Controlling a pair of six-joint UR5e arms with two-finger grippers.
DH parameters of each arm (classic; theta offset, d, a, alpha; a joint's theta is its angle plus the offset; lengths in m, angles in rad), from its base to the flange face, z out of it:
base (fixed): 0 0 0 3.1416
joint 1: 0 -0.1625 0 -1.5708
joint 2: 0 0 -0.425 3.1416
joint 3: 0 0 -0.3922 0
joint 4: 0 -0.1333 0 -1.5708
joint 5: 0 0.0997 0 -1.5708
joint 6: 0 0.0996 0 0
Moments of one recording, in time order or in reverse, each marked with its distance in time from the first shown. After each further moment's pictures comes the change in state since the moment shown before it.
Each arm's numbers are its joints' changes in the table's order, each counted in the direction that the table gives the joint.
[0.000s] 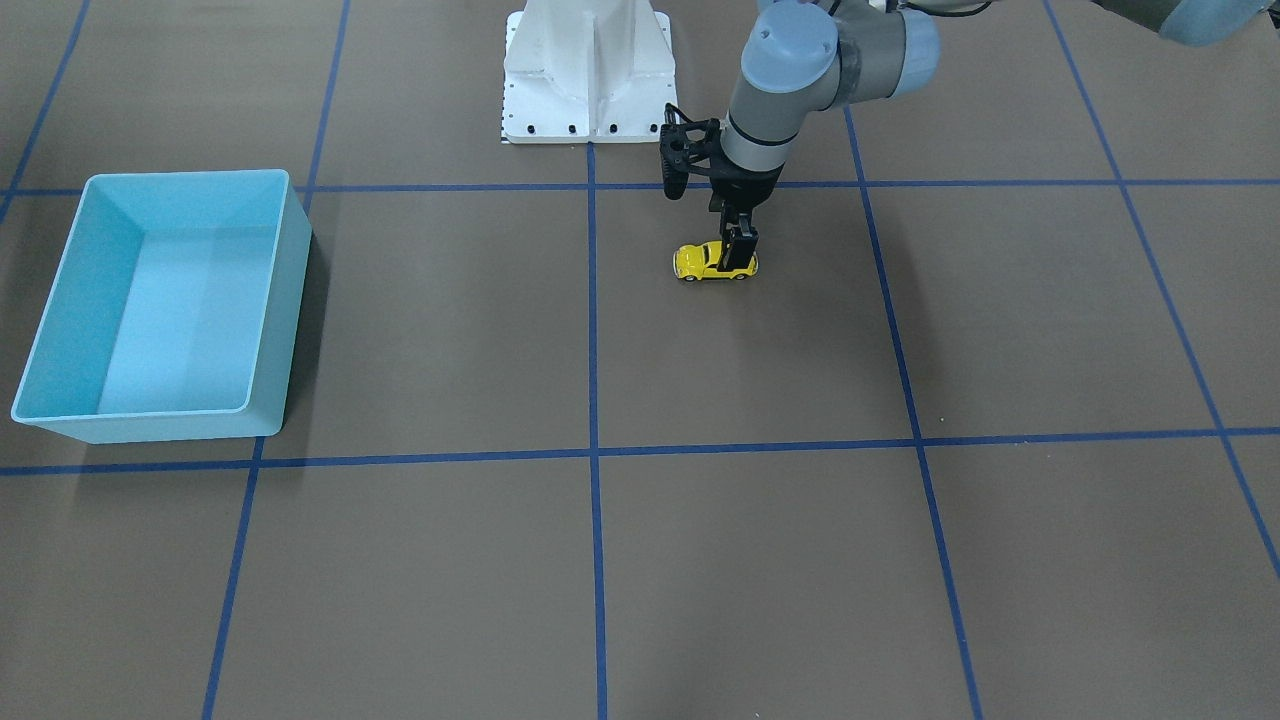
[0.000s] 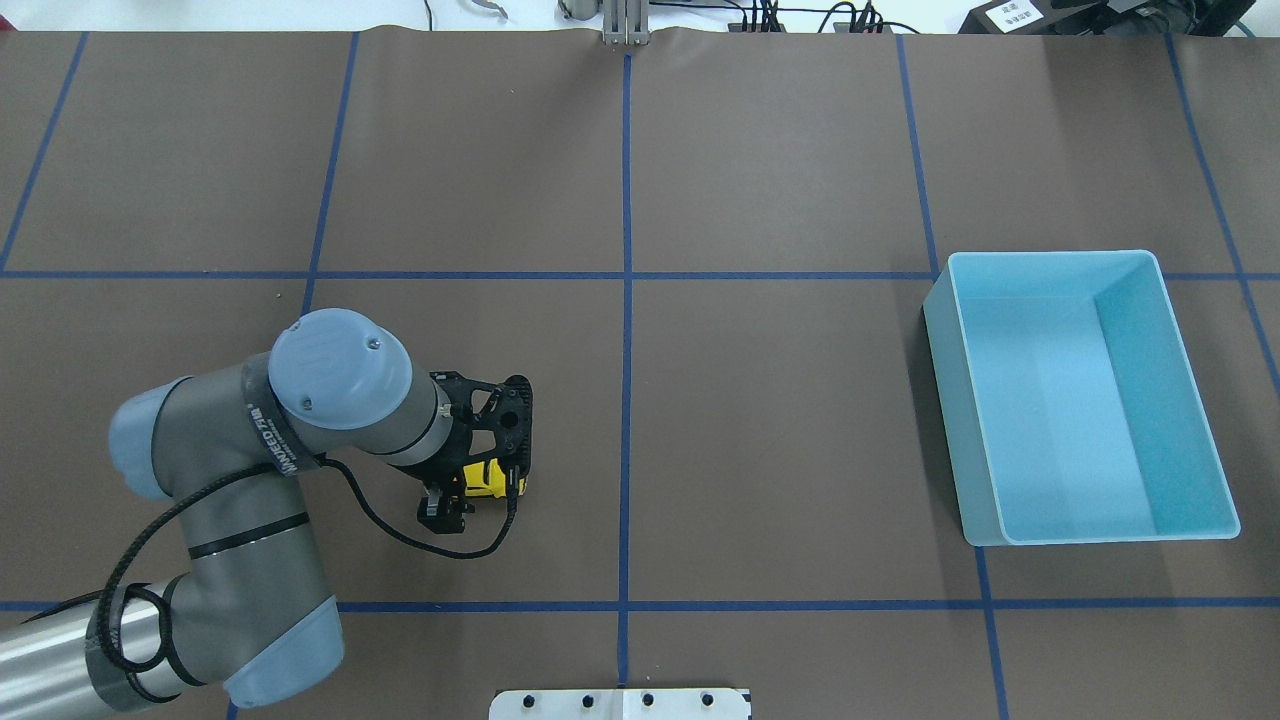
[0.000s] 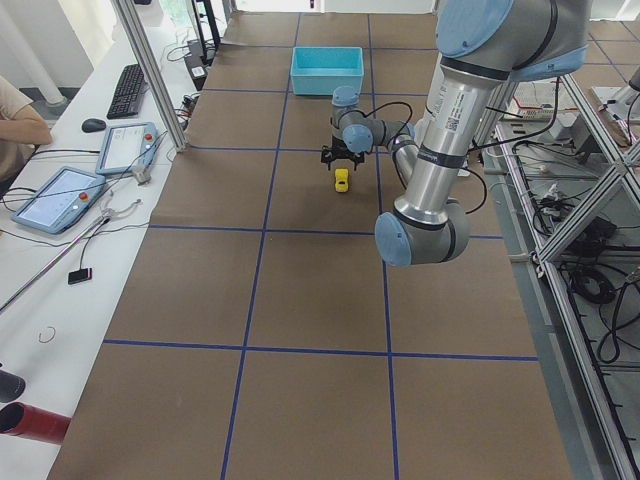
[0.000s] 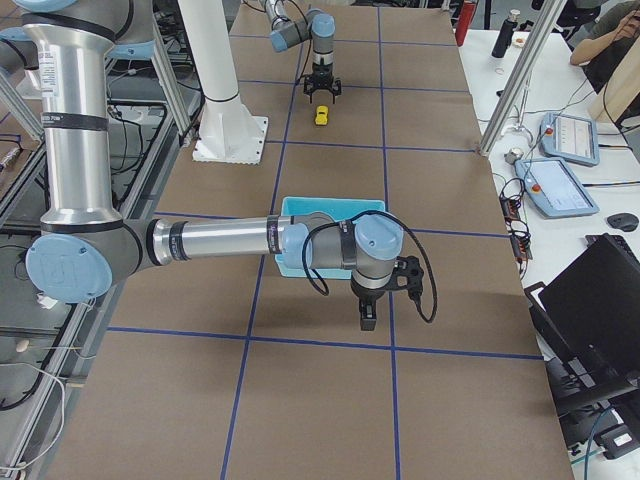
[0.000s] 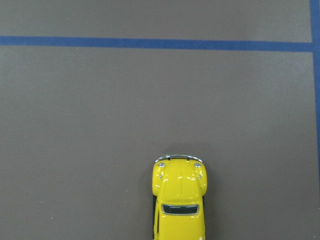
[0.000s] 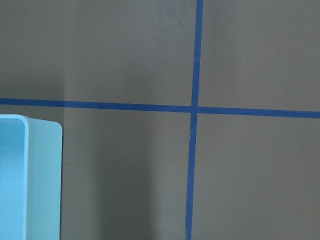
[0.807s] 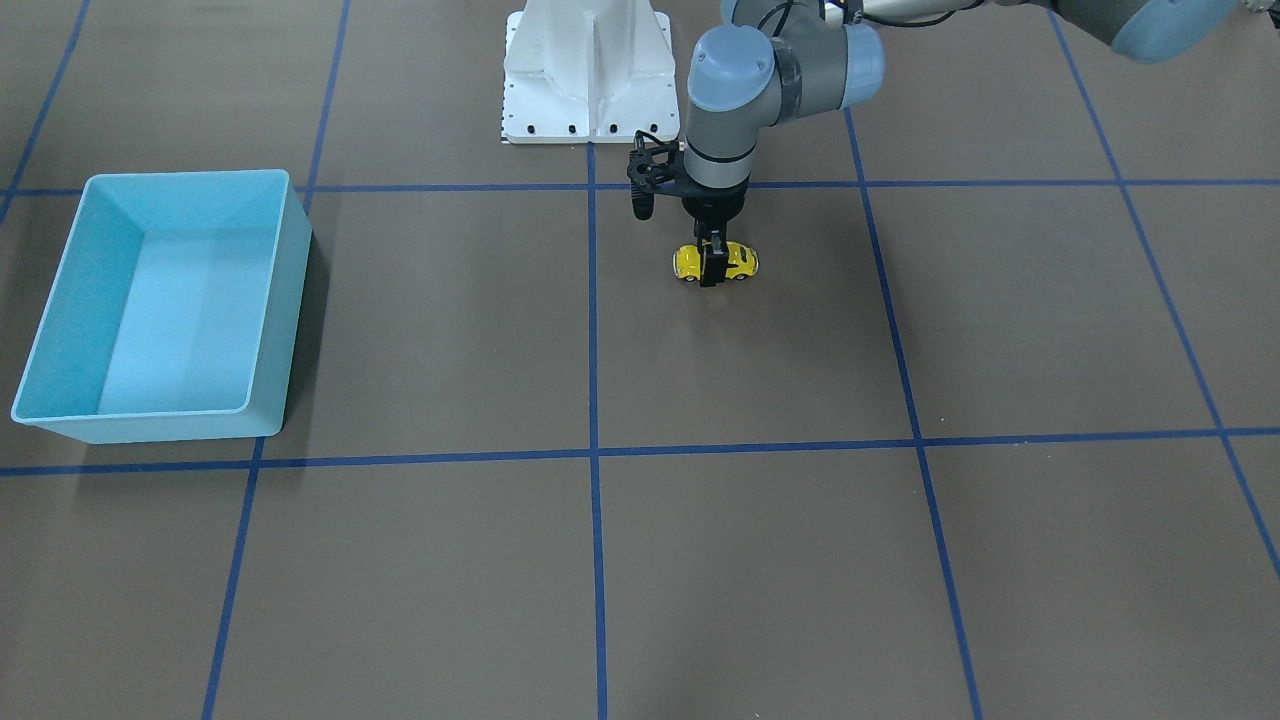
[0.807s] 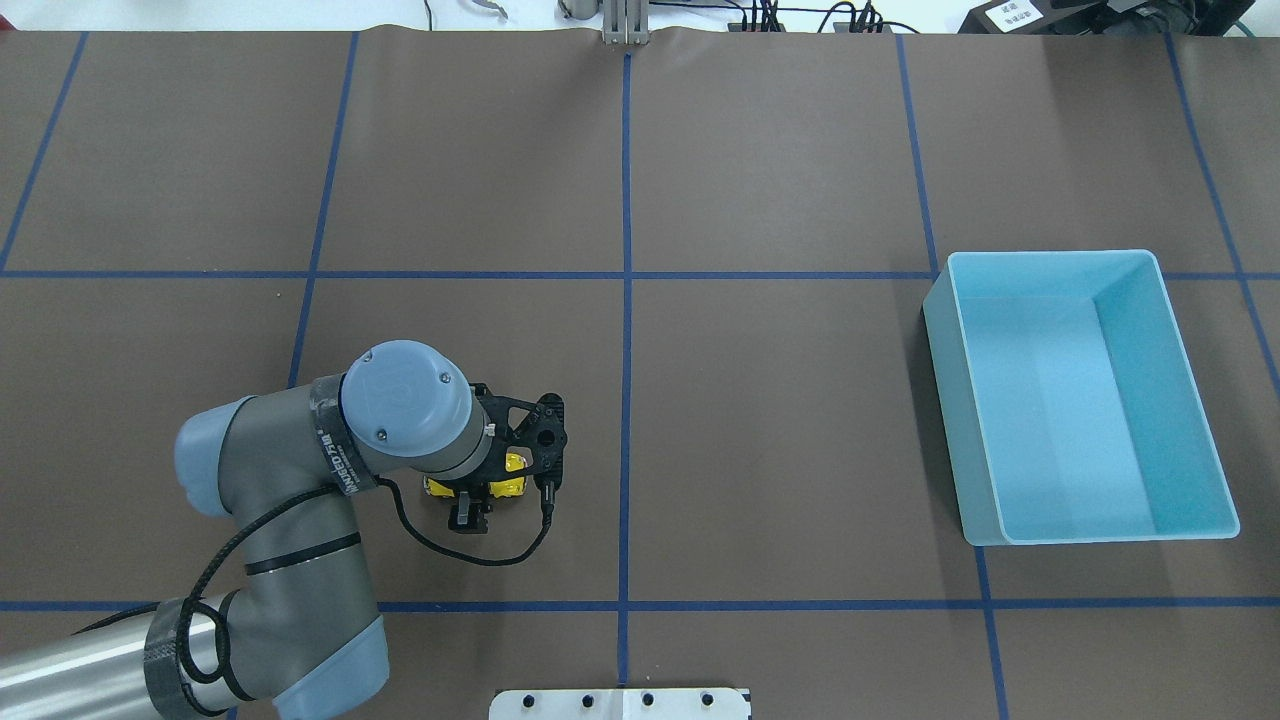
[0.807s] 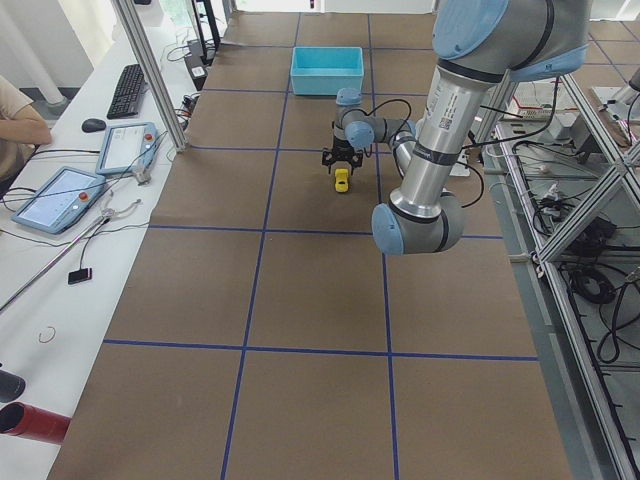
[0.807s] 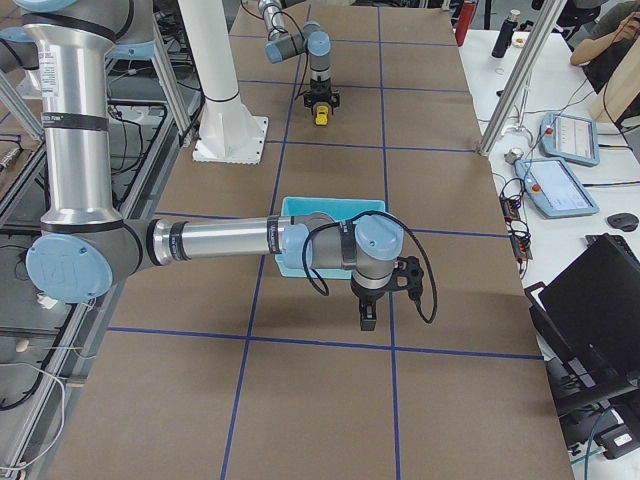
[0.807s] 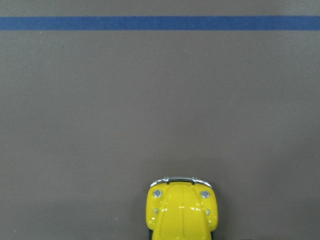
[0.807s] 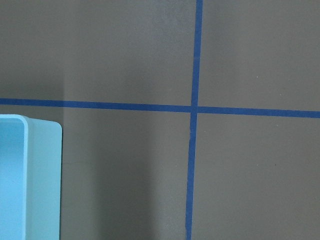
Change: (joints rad) left arm -0.048 -0.073 -0.089 -0.044 0.107 0.000; right arm 0.000 0.000 0.001 0.000 -0.001 0.001
